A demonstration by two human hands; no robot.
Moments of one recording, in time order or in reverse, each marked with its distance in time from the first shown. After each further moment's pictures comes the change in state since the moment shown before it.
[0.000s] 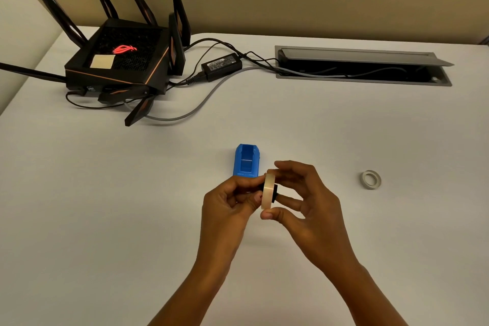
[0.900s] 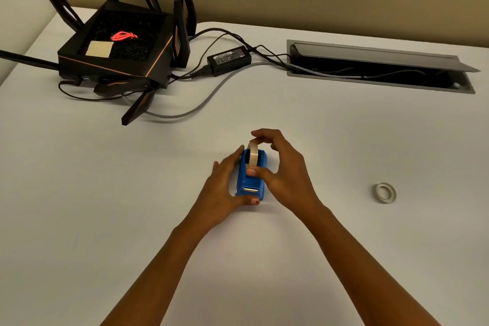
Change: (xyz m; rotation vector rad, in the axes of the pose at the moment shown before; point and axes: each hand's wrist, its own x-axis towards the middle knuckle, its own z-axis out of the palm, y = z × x) left_hand 0.090 -0.047 -0.026 0.482 -0.297 -0.003; right_hand 0.104 0.052 0.034 -0.202 -0.110 0.013
